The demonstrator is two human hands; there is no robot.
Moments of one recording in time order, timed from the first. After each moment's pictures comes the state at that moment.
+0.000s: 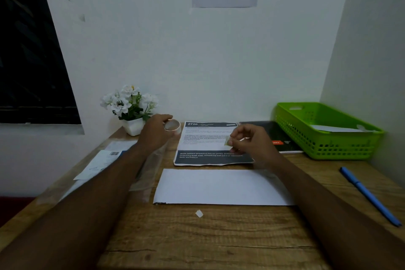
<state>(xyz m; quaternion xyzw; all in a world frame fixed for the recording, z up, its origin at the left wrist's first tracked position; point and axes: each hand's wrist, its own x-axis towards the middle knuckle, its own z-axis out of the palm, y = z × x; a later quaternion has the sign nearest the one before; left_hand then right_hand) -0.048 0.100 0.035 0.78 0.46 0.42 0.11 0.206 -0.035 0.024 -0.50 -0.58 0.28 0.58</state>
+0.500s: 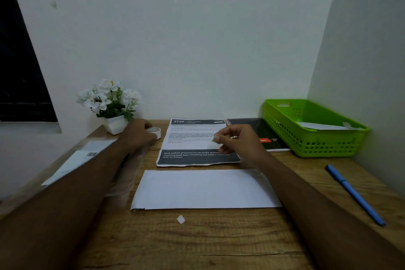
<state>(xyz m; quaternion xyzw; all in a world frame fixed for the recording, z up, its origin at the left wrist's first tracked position) -0.049 0.123 0.024 0.77 0.53 0.32 0.15 0.215 -0.027 0.020 -0.53 -0.58 0.28 0.56</state>
